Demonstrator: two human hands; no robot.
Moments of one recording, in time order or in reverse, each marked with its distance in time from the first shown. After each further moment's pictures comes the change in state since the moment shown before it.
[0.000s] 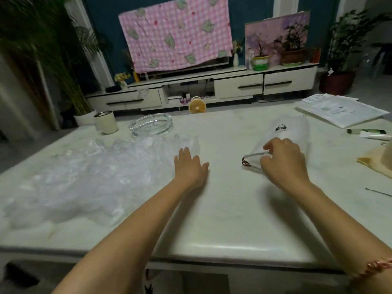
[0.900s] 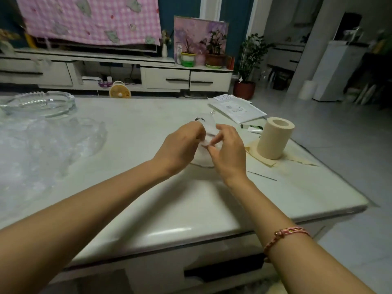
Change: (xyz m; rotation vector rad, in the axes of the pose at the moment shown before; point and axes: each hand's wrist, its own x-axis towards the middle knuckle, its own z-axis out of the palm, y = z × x) left_hand -0.039 0.163 -0.041 -0.641 0.506 0.825; right_hand -0.008 0.080 -0.038 0.155 0.329 -0.111
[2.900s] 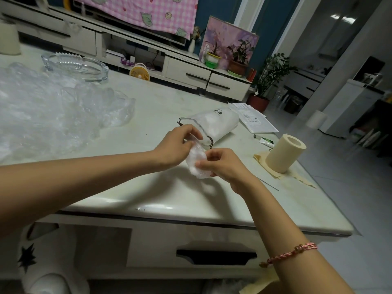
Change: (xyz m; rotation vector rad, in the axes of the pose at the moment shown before) left_hand -0.058 0.000 -0.047 -0.551 -0.016 -0.590; right_hand -0.029 -0.050 -0.010 0.384 -0.760 0.382
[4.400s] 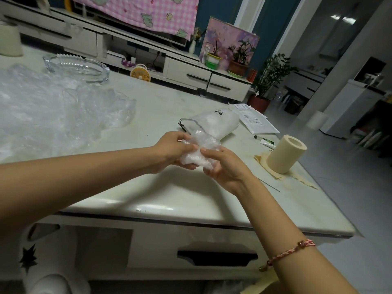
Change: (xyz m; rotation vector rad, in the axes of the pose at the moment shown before) left_hand -0.009 0.017 -0.006 -0.492 -0.052 -0.437; right_hand 0.005 -0.002 0.003 0.577 -0.034 0.134
